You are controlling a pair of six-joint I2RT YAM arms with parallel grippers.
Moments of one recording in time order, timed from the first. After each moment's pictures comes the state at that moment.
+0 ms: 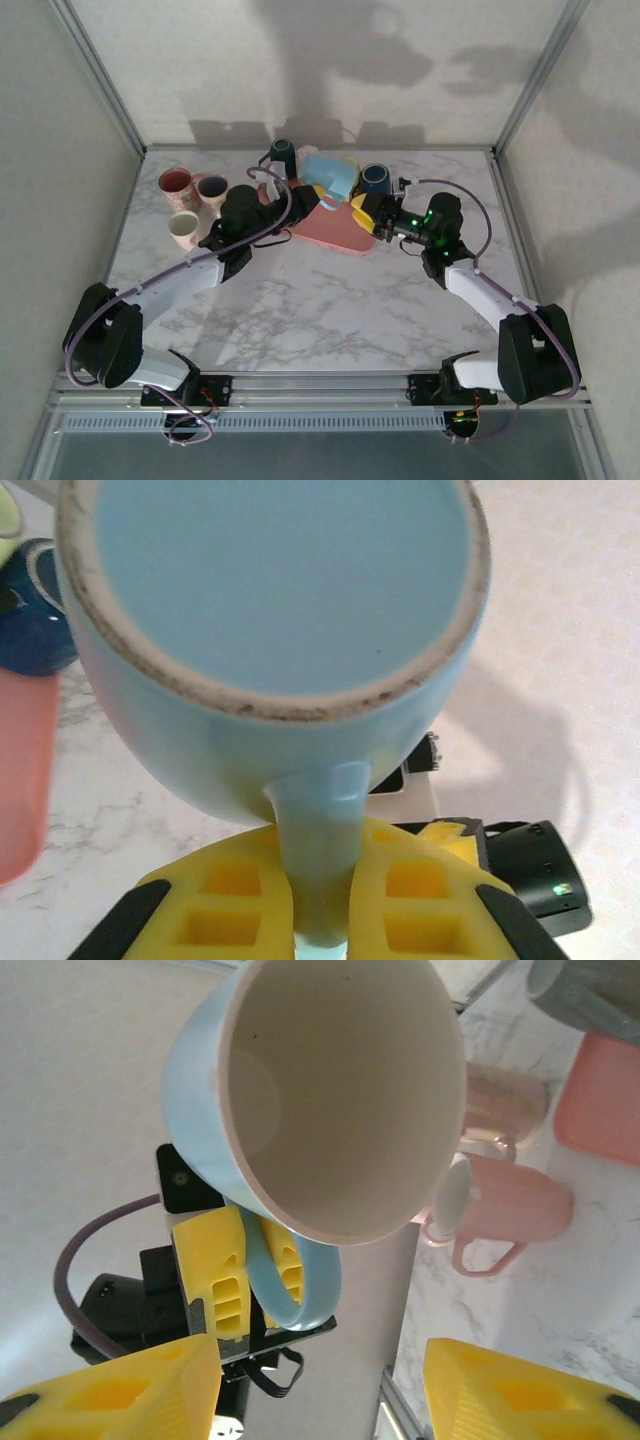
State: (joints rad) left arm -0.55 1.42 0.91 0.49 0.38 -1.12; right arm 0.33 1.31 0.72 0.58 -0.87 1.32
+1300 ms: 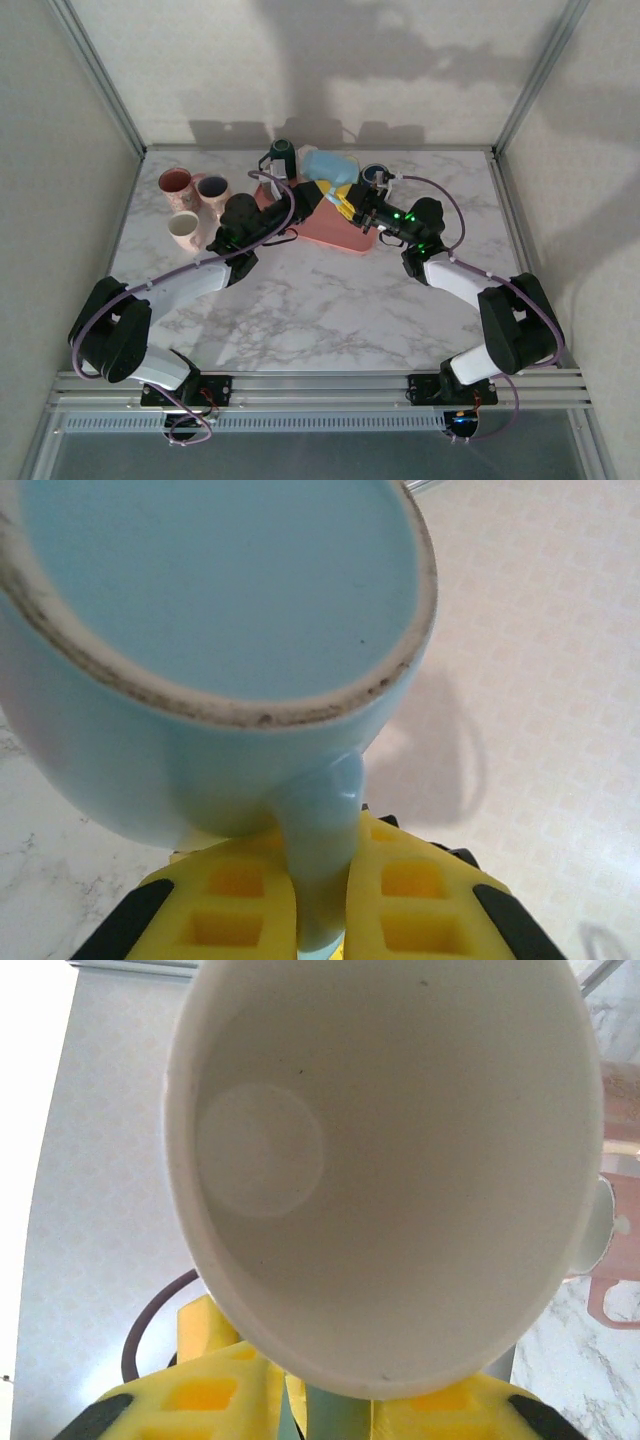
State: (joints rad) left arm -0.58 1.45 0.87 0.73 0.37 -1.21; right arm 0.44 1.48 0.74 0.99 -0.72 1.61
